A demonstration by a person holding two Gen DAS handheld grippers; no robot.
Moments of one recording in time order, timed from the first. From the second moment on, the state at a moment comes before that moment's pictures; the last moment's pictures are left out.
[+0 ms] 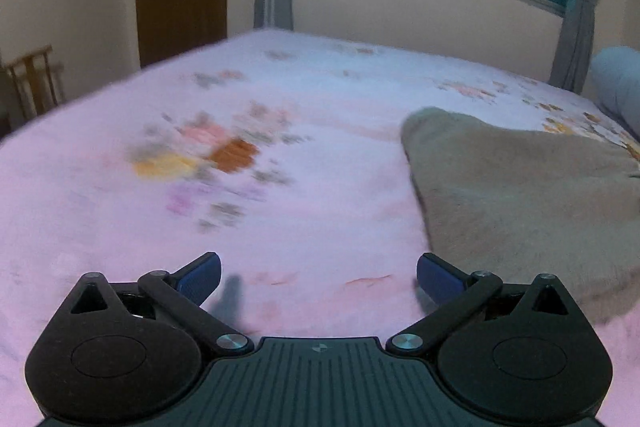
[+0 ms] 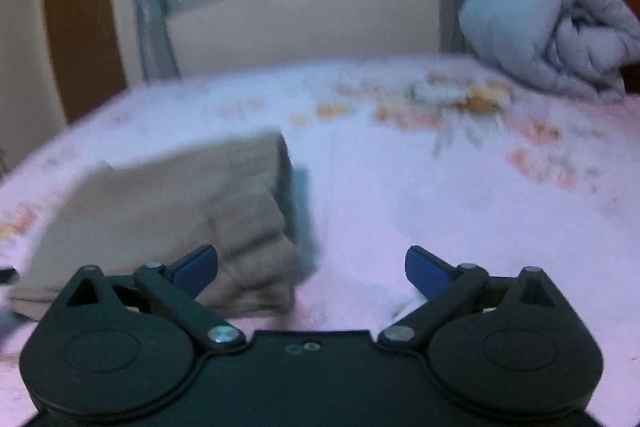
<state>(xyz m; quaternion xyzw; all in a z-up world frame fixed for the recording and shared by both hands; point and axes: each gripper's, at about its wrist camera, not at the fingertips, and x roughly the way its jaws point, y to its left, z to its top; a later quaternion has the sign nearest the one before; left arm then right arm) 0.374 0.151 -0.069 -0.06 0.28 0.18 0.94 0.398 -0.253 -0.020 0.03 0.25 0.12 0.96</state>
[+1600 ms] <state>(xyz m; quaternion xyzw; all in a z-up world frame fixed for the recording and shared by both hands) 0.031 0.034 0.001 -0.03 0.14 0.06 0.99 0.069 -0.249 0.011 0.00 0.13 0.16 0.98</state>
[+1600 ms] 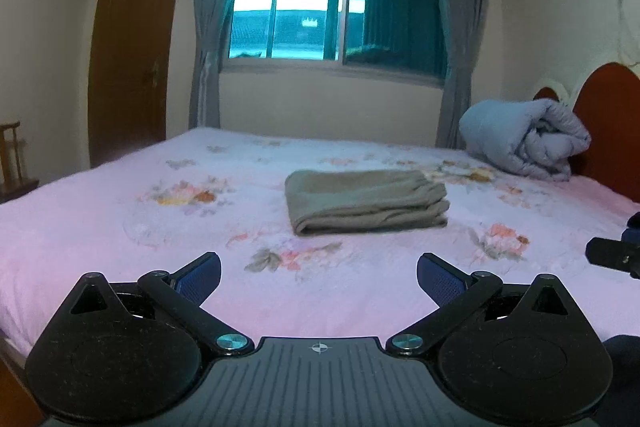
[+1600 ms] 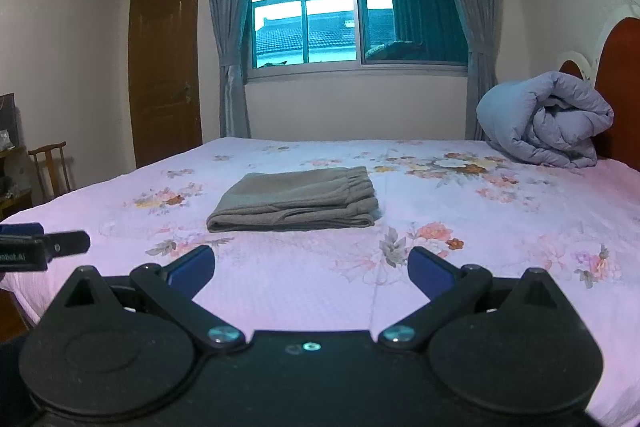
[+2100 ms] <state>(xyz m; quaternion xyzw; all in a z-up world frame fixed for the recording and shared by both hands) 0.029 0.024 0.000 -0.01 0.14 0.06 0.99 0.067 -0.251 0.011 0.00 0.13 0.16 0.98</state>
